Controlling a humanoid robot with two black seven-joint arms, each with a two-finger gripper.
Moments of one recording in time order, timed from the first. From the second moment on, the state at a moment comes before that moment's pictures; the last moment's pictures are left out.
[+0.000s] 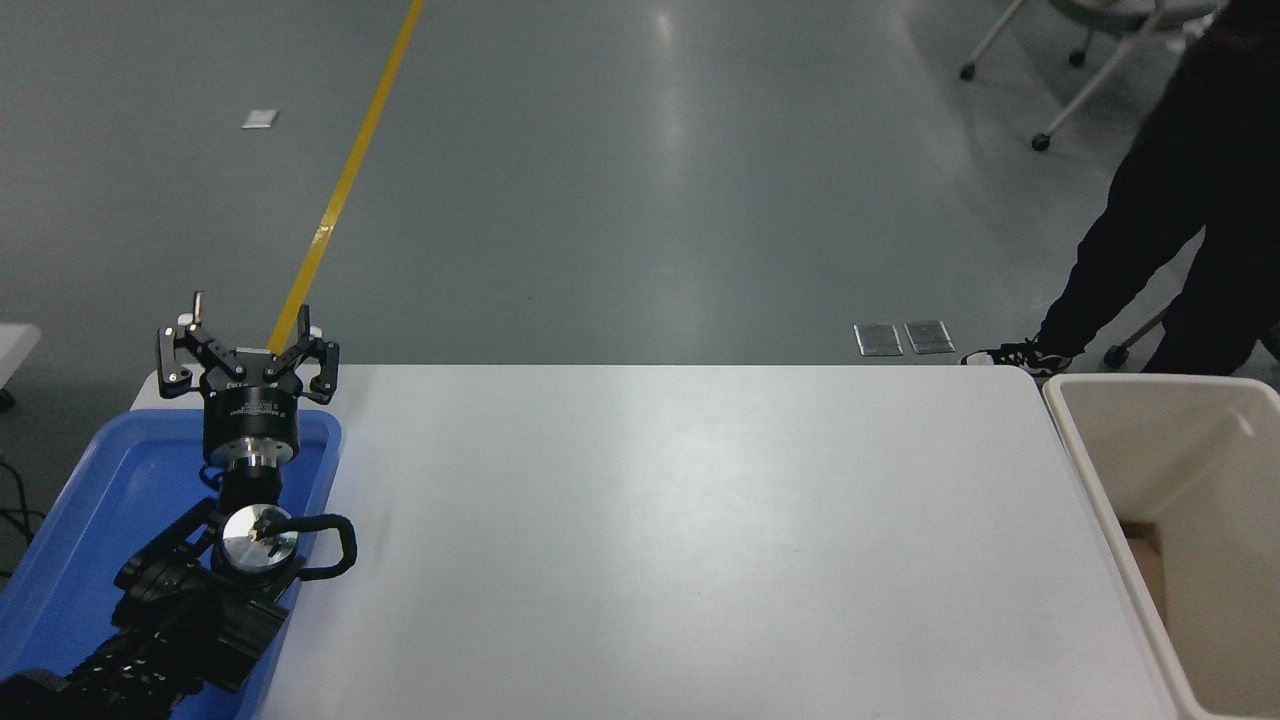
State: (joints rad) left arm -0.58 0.13 -1.09 -0.42 -0.12 -0.59 -0.59; right arm 1.26 -0.89 -0.99 0.68 -0.46 0.15 -0.08
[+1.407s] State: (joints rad) left arm -0.58 0.13 -1.09 -0.42 -0.12 -0.59 -0.59; right arm 0.99 -0.76 -0.69 0.70 -0.39 -0.06 -0.08
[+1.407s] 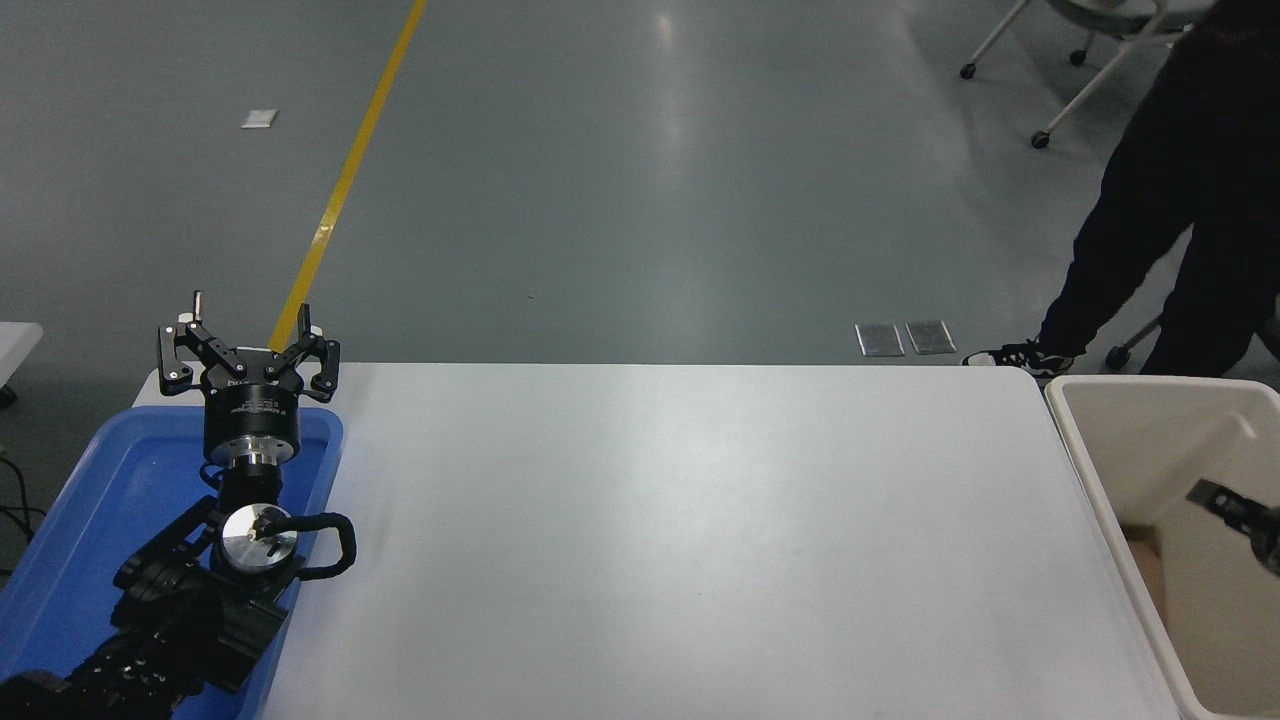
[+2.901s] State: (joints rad) left arm -0.58 0.13 -1.09 -0.42 -0.12 -0.59 -0.59; right arm 2.36 -0.37 -1.29 1.66 -0.08 0.52 -0.08
